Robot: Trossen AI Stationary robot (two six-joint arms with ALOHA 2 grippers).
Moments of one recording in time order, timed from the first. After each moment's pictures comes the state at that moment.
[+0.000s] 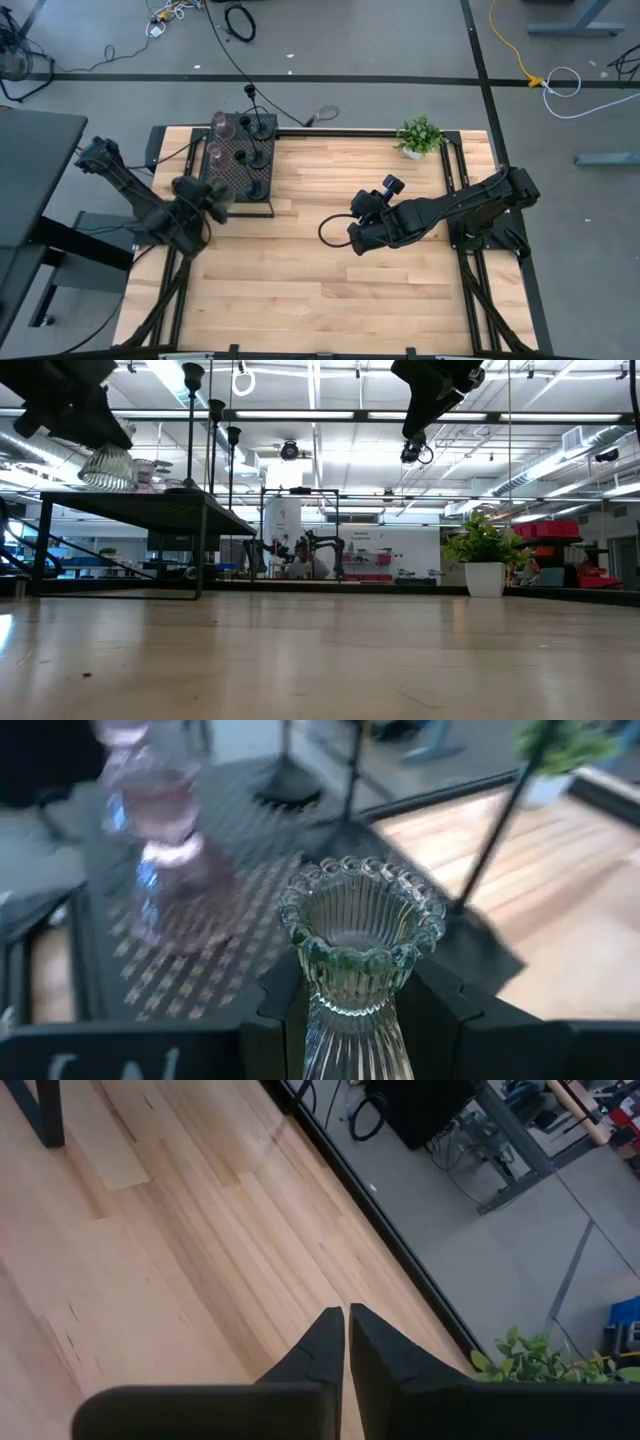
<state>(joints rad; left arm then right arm) -0.70 0.91 0.75 -1.57 -1.12 -1.89 0.30 1.65 1.43 -1.10 0.93 0.65</state>
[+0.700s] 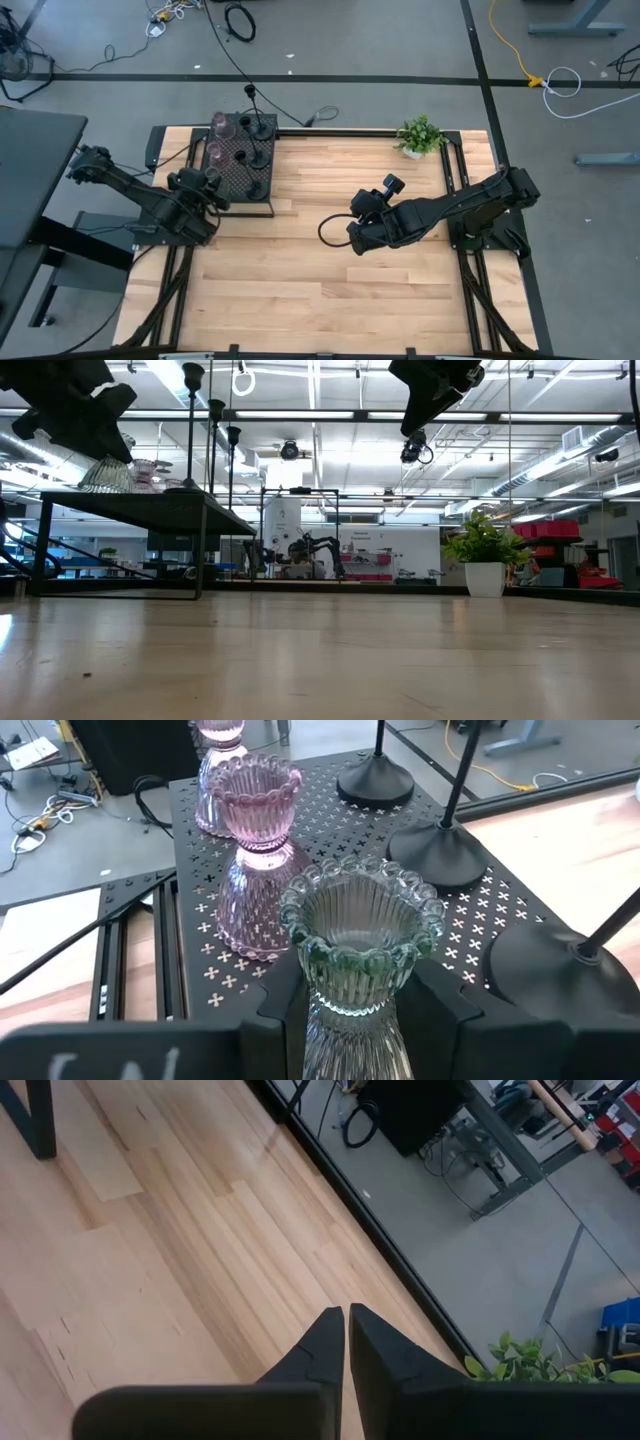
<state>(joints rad) -0.48 0.91 0.75 -1.57 -1.08 -1.82 0.30 1.65 1.43 -1.09 0.96 0.64</state>
